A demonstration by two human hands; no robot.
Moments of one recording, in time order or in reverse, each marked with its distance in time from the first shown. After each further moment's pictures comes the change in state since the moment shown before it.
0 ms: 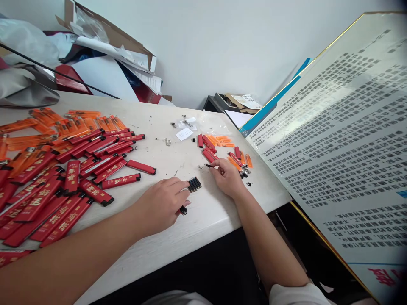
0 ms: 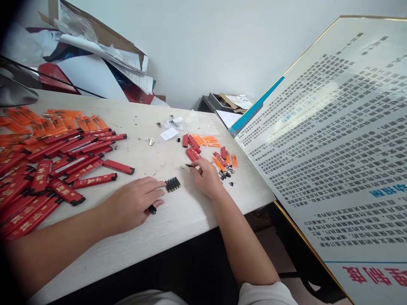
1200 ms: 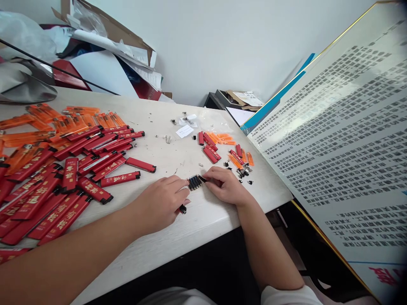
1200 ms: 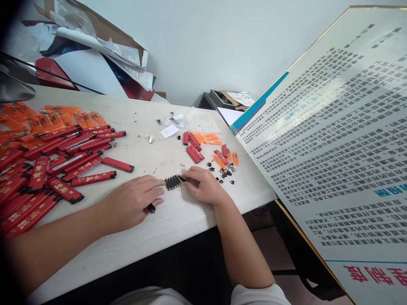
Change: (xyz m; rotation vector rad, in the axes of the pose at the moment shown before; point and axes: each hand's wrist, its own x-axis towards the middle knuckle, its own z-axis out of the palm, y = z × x) left_hand 0.000 0.000 -0.002 0.009 -0.027 -0.001; right_hand -0.017 -0.008 -0.007 0.142 -0.241 -0.358
